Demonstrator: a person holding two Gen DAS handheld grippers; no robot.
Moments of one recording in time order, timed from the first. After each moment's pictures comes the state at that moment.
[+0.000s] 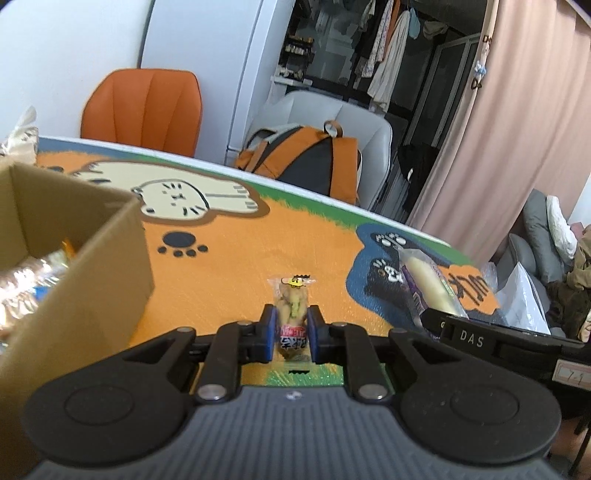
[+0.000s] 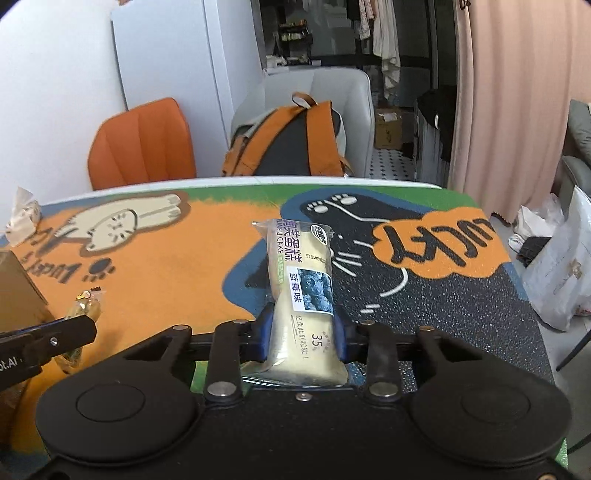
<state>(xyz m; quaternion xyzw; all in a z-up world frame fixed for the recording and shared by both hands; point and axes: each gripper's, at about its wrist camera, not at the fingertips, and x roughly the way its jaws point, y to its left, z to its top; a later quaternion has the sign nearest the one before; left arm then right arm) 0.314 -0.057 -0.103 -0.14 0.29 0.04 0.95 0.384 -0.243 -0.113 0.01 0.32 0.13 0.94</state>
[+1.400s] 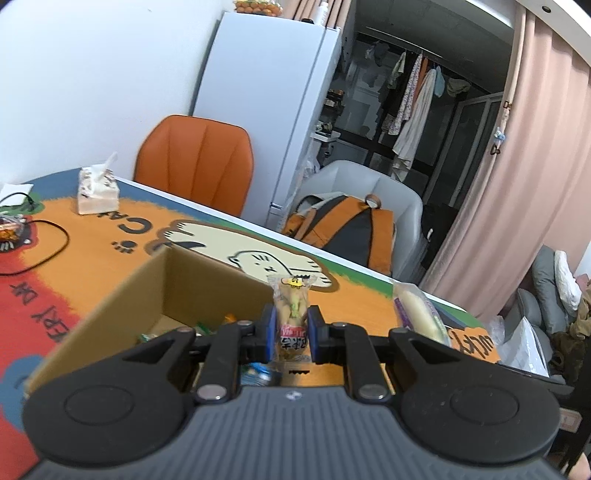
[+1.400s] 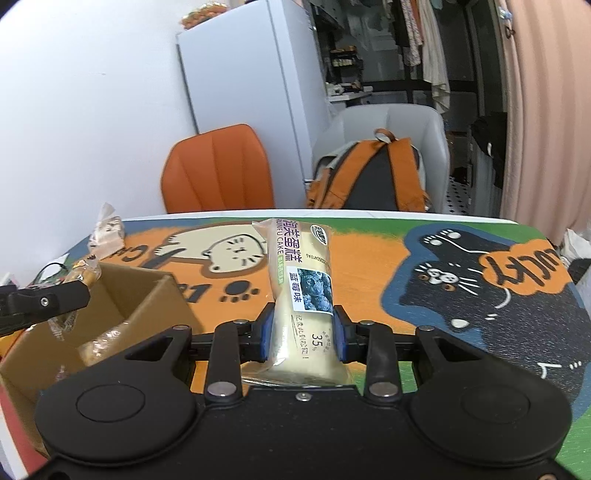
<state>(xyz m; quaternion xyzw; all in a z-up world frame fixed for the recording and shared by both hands) 0.223 0.050 -0.031 -0.16 0.22 0.08 0.96 0.314 -0.152 -0.060 0.02 0.28 0.21 0.94</state>
